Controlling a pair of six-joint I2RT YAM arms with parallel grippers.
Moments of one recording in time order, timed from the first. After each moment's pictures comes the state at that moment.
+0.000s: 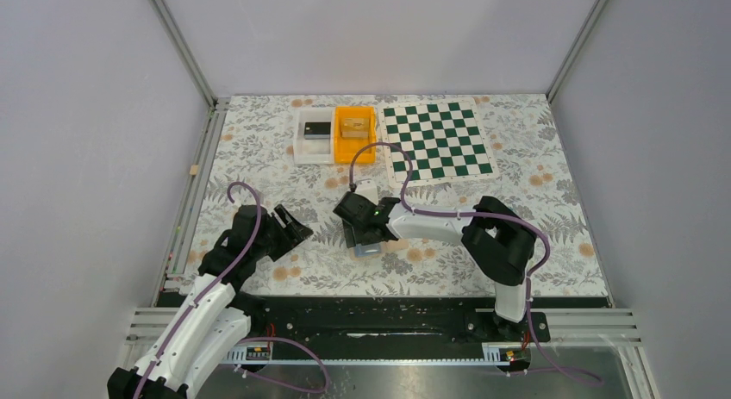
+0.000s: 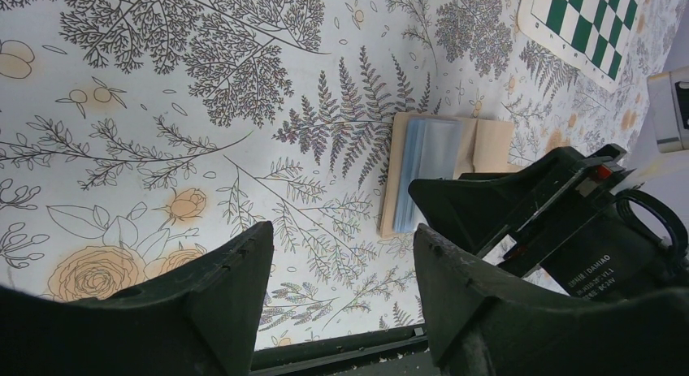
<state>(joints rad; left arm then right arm) -0.31 0.63 0.45 -0.55 0.09 -0.89 1.05 1.90 1.26 -0.51 0.33 0.76</state>
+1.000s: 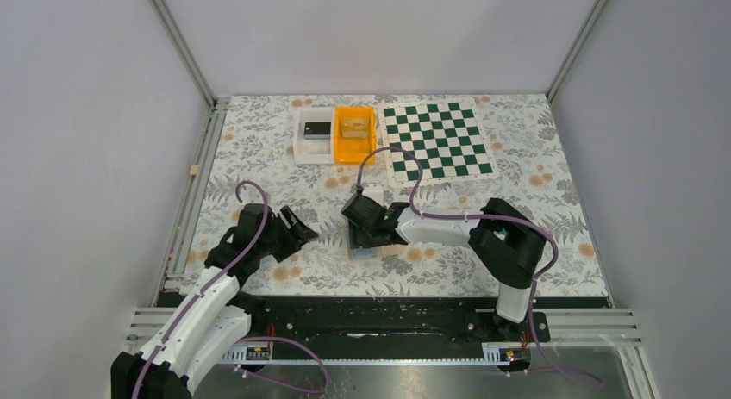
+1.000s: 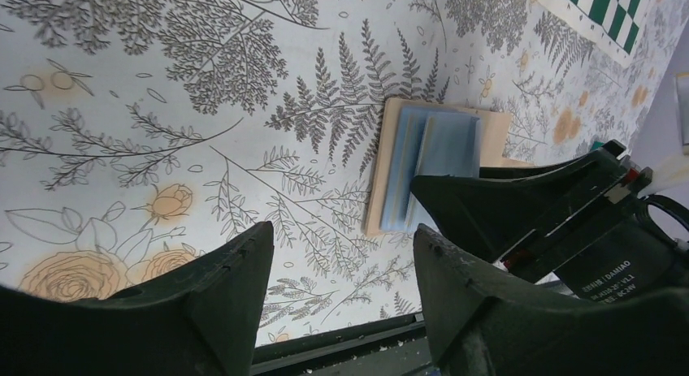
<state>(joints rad) -0.31 0.69 0.43 -0.51 0.15 -0.89 1.04 1.86 1.16 -0.39 0.26 0.80</state>
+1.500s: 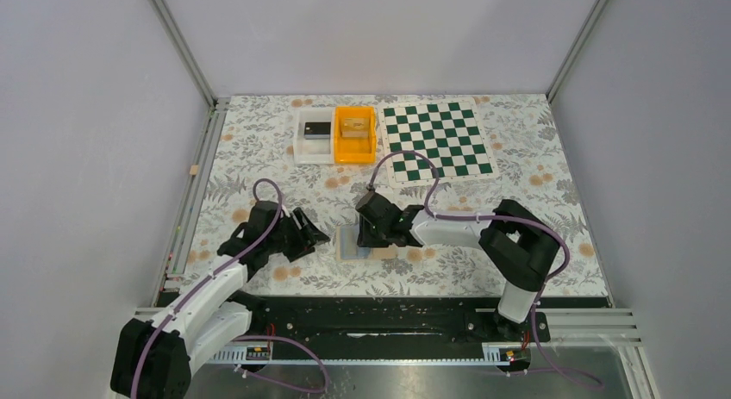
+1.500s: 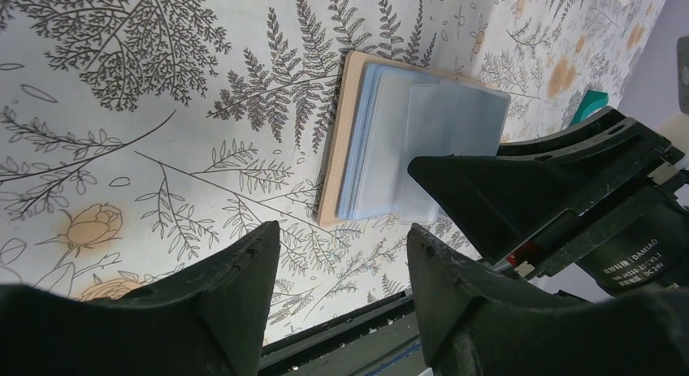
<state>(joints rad) -0.33 0.85 0.38 -0.33 0.29 -0.90 0.98 1.77 1.01 -0.21 0.12 0.88</state>
